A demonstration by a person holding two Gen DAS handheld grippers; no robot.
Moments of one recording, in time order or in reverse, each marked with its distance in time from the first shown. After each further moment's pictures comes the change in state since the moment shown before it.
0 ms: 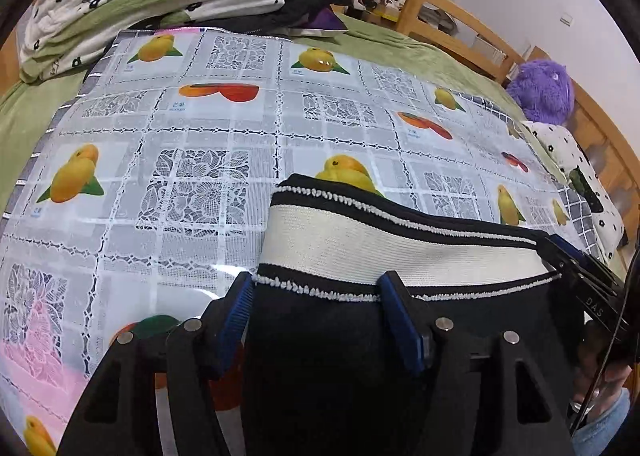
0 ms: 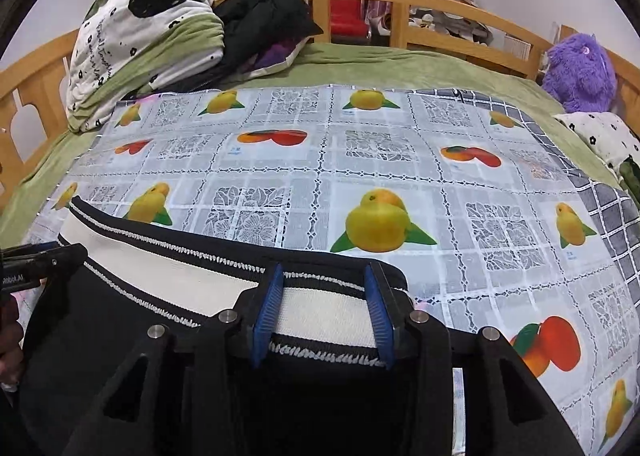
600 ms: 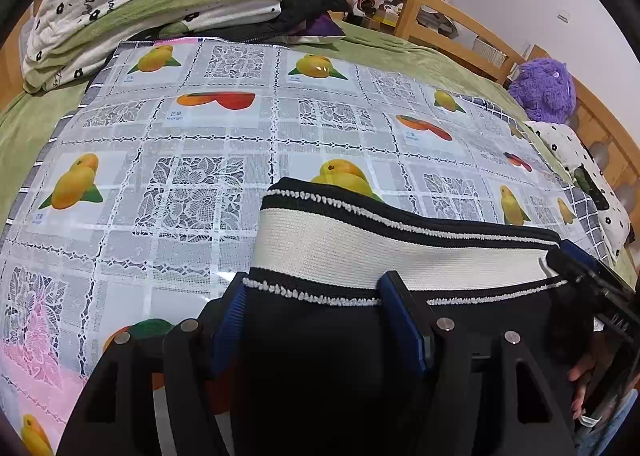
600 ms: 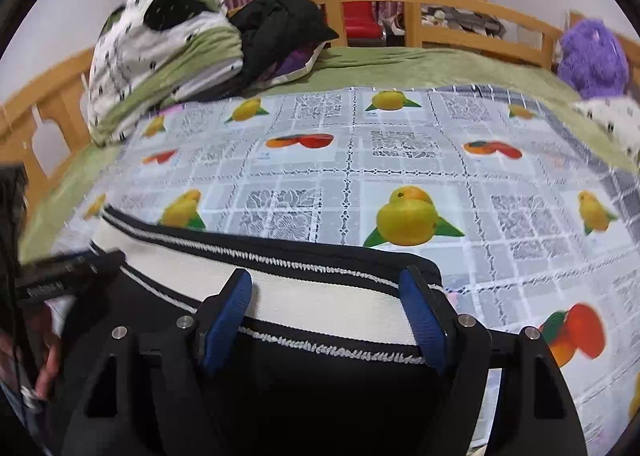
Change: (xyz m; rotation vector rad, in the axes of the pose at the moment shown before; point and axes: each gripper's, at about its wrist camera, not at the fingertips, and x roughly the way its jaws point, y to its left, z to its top) left arm 0.001 -0.008 -0.001 0.015 -0.021 0.018; right arm -0.009 0.002 -0.006 0.066 -0.019 0.120
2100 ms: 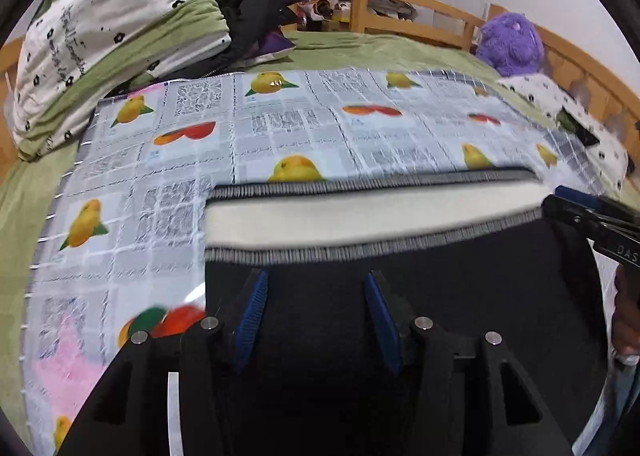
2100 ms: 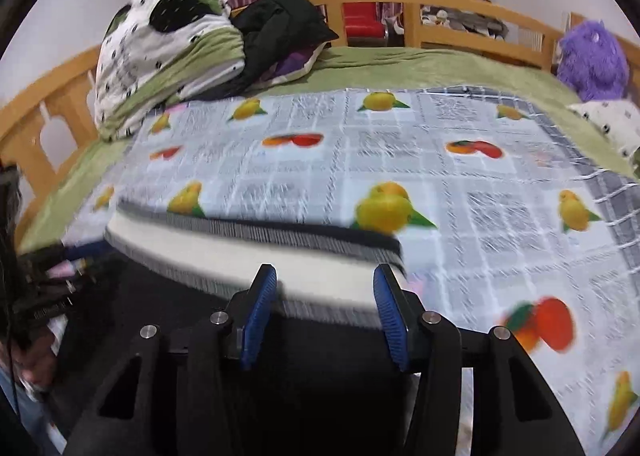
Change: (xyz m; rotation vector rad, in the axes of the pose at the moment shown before) left arm -0.036 -0.045 -0.028 0.224 -0.015 0.051; right arm -0.033 -0.013 -0.012 -0.061 0.022 -0.025
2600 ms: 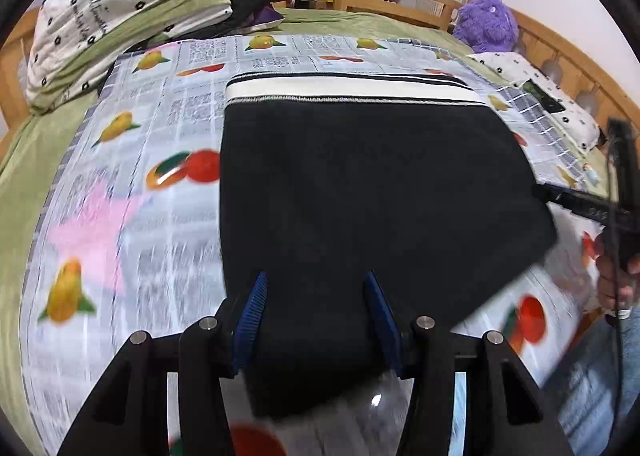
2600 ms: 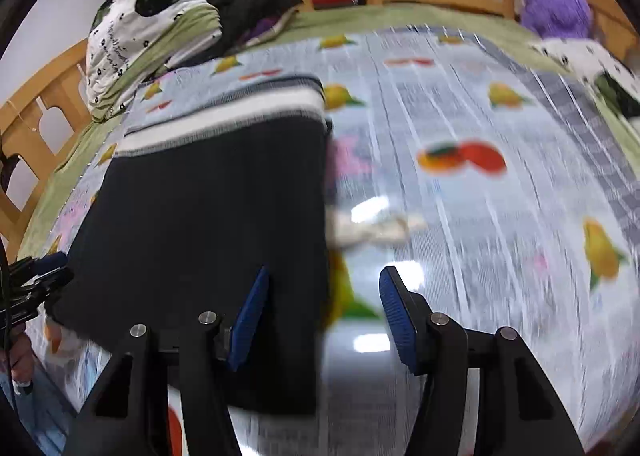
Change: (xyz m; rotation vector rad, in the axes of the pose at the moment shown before) left arm -0.096 -0.003 -0.112 -0.018 0.062 -0.081; right arm -0.070 -0.041 -0.105 0.118 0.128 -0.009
